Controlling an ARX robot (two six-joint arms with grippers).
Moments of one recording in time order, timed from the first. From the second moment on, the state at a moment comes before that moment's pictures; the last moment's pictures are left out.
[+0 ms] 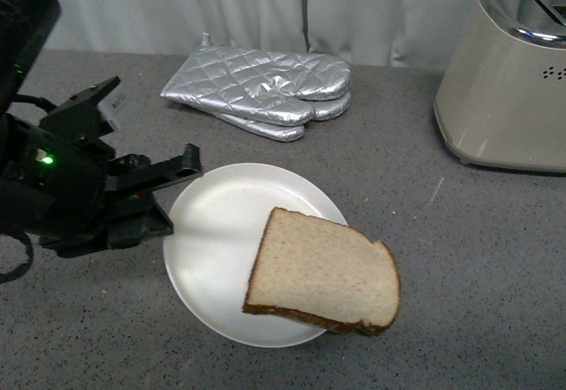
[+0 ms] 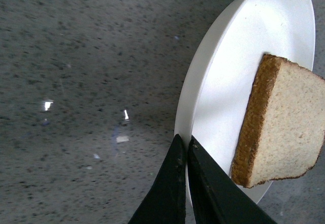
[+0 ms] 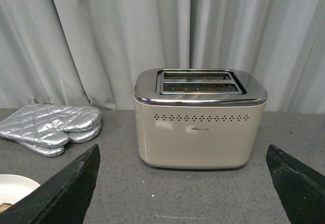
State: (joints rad) left arm -0.28 1.79 0.75 -0.01 0.23 -0.42; right arm 0.00 0.00 0.00 0.00 0.00 0.00
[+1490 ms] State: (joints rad) left arm 0.00 0.29 0.02 0.11 0.00 -0.06; right arm 0.00 0.00 0.00 0.00 0.00 0.00
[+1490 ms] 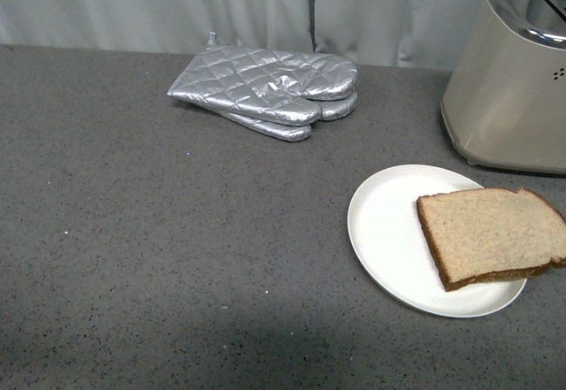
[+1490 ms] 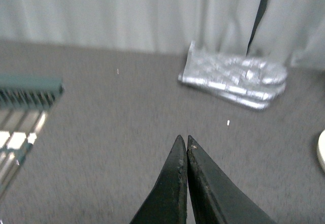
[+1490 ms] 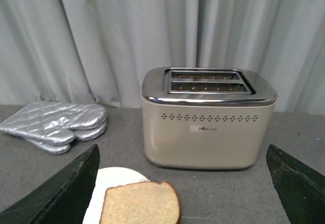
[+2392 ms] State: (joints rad) left arm 0.00 0.00 0.02 0.00 0.00 -0.01; right arm -0.19 0.90 0.15 0.19 0.01 0.45
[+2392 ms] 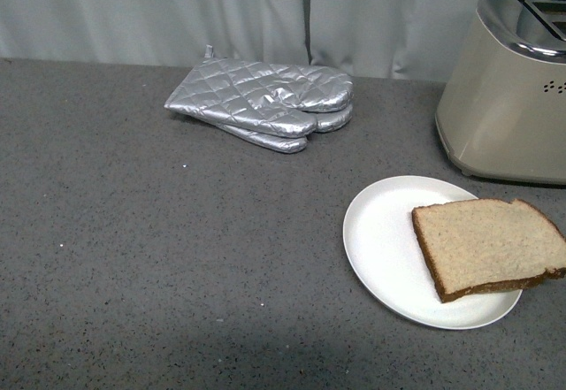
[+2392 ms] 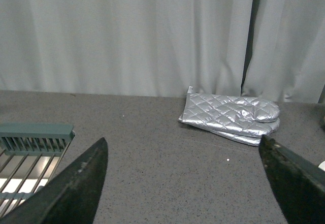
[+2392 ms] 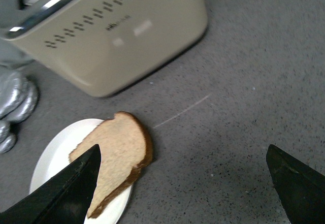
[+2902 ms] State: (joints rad) left arm 0.00 0.00 0.02 0.00 0.00 -0.01; right arm -0.08 1.71 0.15 0.76 0.08 0.69
